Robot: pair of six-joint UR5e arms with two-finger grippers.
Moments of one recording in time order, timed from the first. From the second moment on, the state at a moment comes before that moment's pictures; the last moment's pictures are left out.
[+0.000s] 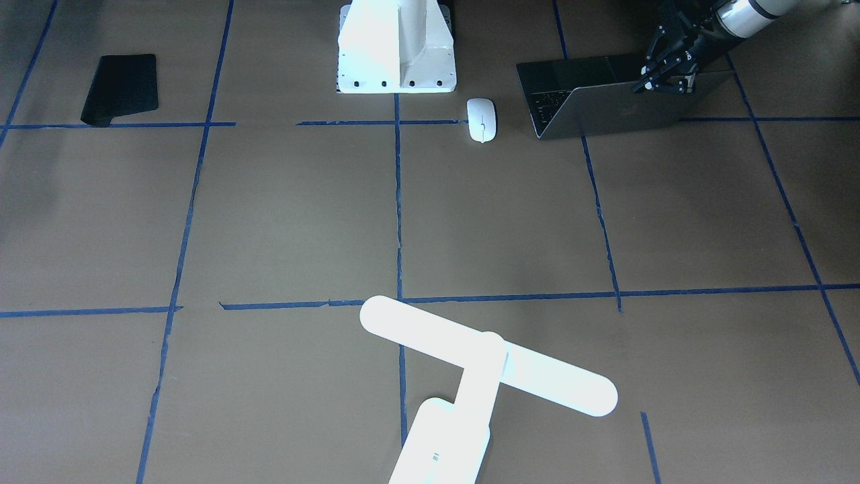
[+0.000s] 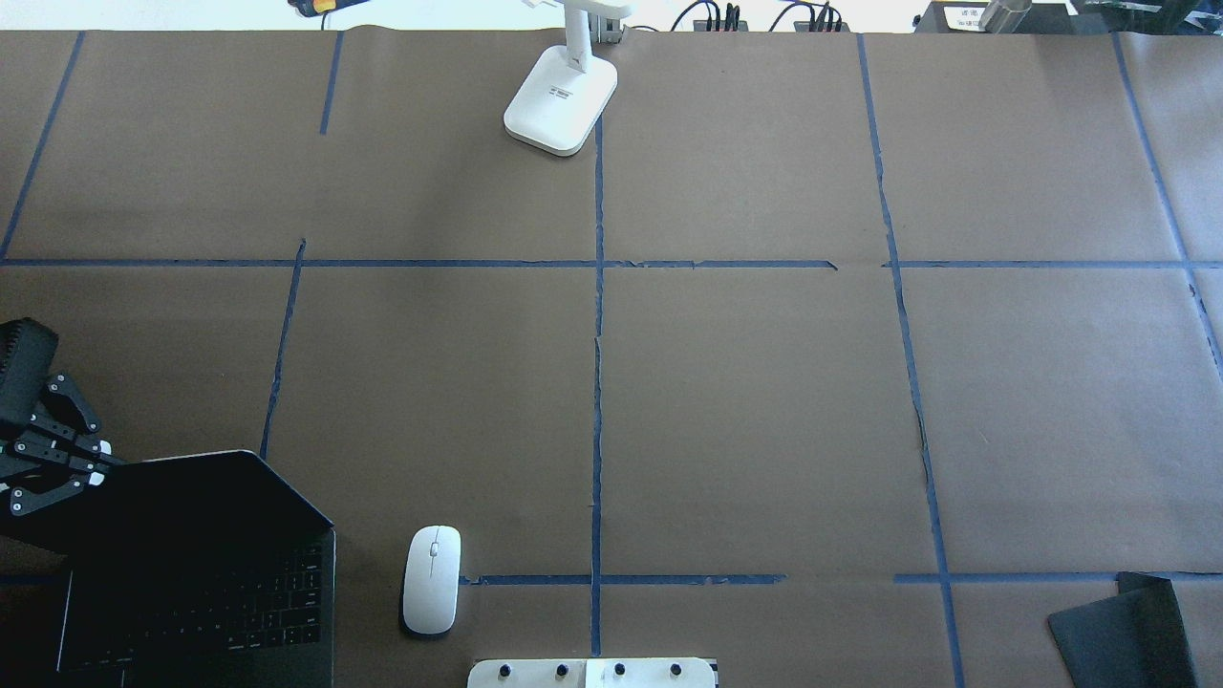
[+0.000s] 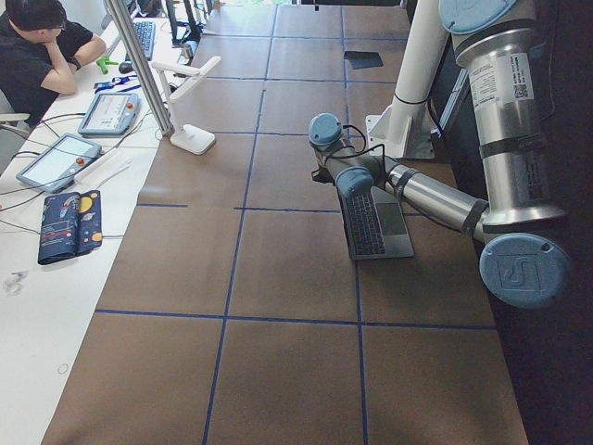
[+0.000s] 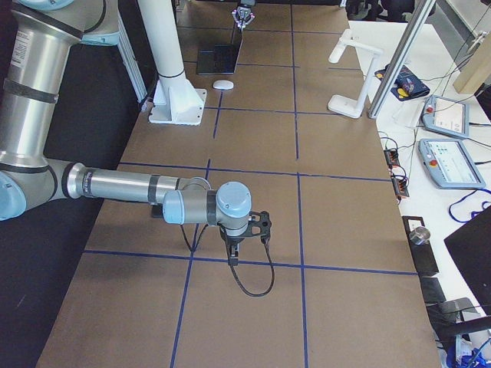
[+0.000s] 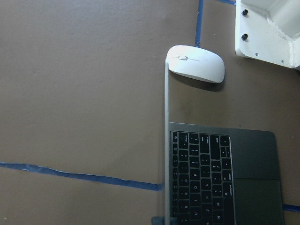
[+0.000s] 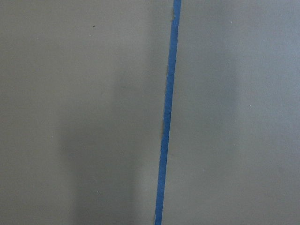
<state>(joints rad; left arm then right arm) -0.86 -1.33 -2.18 -2.07 -2.43 0.33 1.48 -1.89 1.81 -1.45 2.38 0.02</state>
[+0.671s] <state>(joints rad) -1.01 -1.61 -2.18 -1.69 -2.43 0.67 1.48 -1.89 1.82 -1.45 2.38 0.02</state>
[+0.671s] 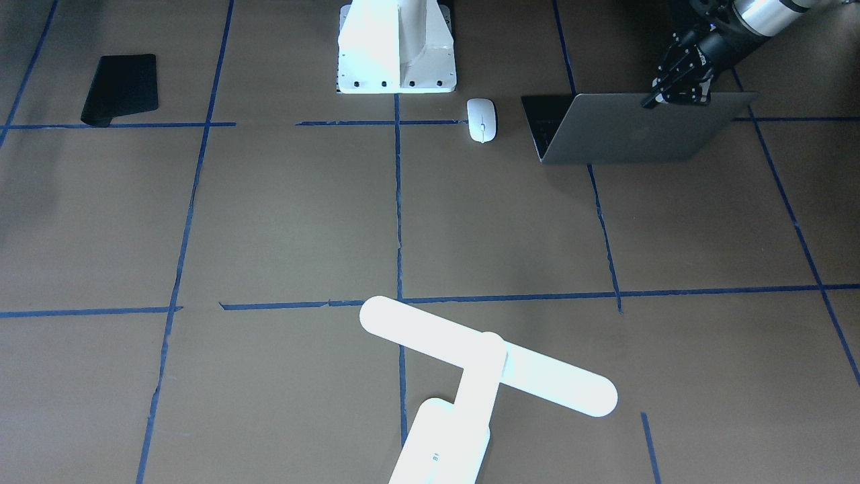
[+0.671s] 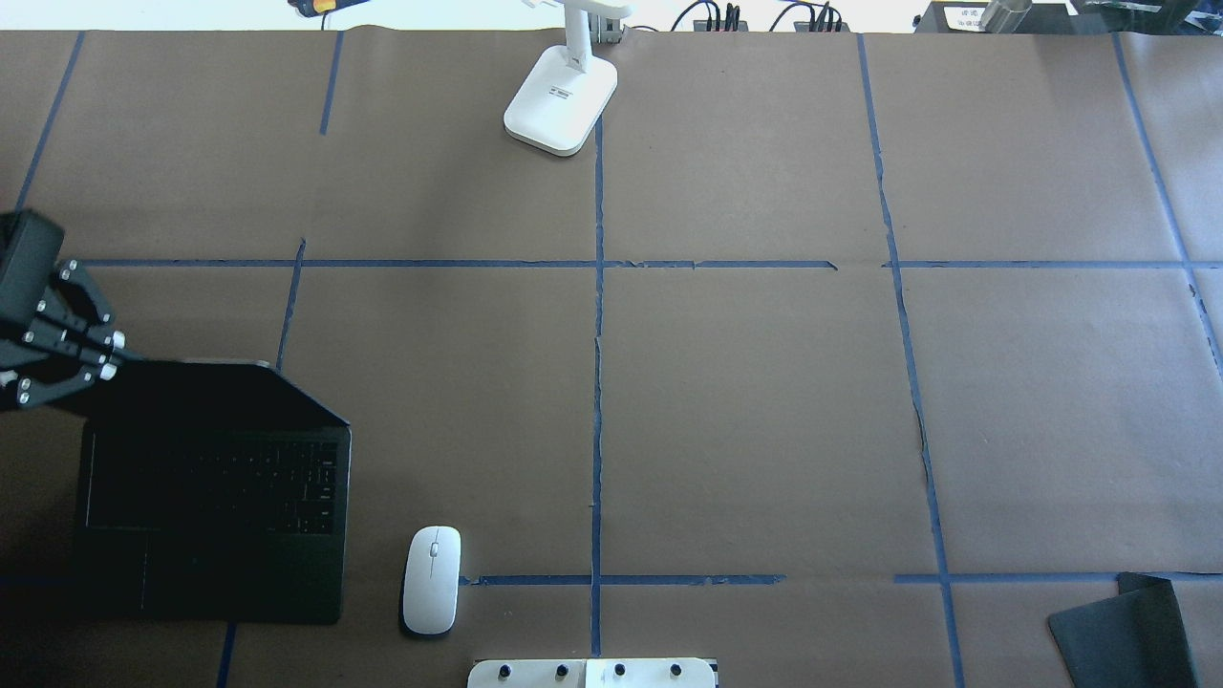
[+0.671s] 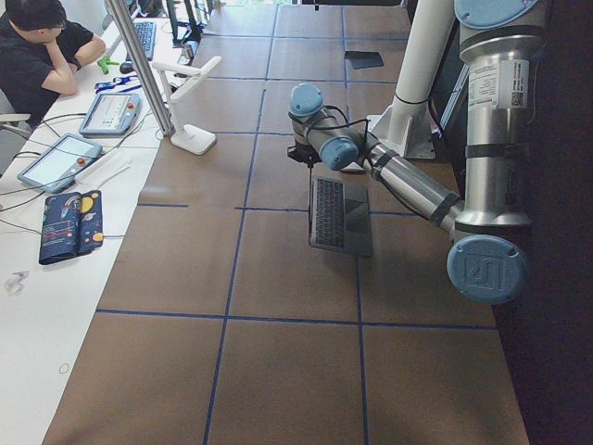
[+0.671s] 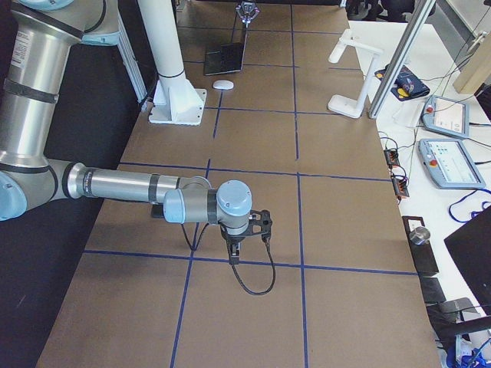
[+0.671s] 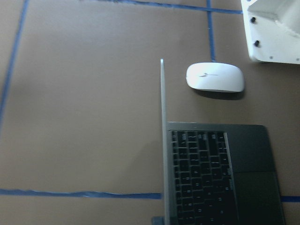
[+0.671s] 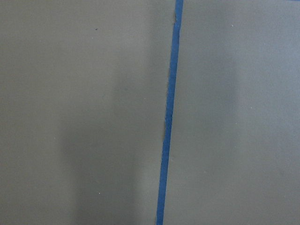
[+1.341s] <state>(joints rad) -1.06 -2.16 -1.78 -1.50 -2.40 0.75 1.48 -1.89 1.82 -1.45 2.38 0.02</state>
